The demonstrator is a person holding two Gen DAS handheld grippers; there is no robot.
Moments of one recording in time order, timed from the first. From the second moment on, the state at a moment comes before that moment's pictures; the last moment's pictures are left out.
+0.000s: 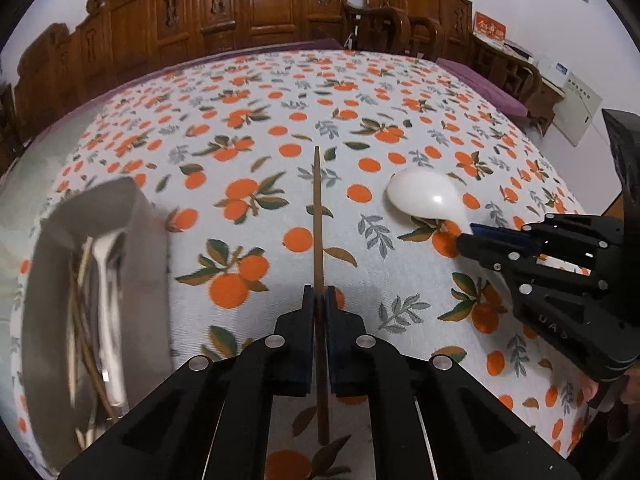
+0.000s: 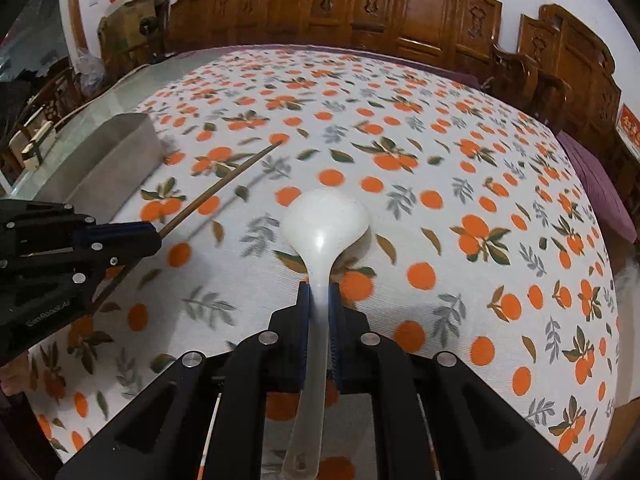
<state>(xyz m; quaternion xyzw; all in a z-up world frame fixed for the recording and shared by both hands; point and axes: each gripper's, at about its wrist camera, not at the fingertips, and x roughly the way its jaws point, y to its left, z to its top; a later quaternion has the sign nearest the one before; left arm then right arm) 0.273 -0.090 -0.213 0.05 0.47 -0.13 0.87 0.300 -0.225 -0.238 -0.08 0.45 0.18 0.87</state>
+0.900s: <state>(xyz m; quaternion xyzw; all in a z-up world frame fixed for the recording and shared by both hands) 0.234 0.006 -0.150 0.03 0.43 -0.09 0.90 0.247 -0.182 -0.188 -0.10 0.38 0.25 0.88</state>
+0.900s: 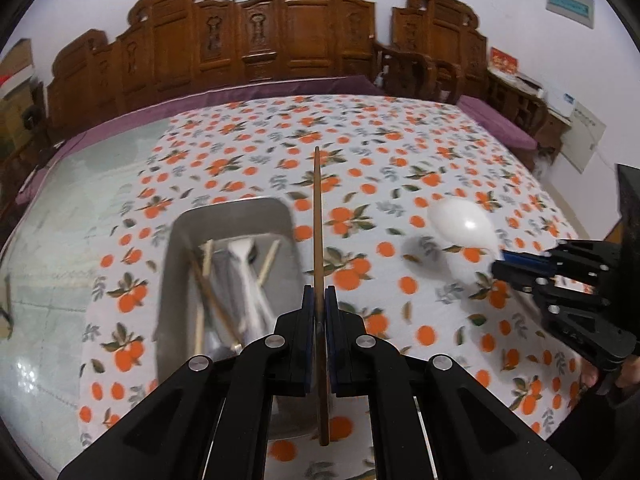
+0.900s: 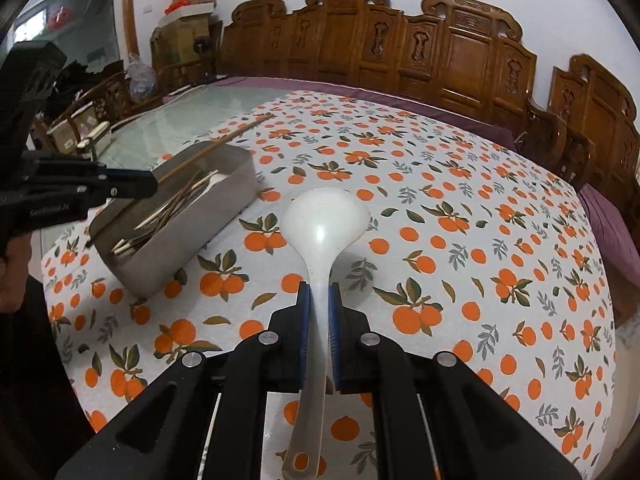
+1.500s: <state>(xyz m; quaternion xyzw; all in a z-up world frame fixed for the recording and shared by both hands) 0.247 0.052 -0.192 0.04 0.49 -0.03 0.87 0.236 -0.173 -0.180 -0.09 0.38 0.27 0.88</state>
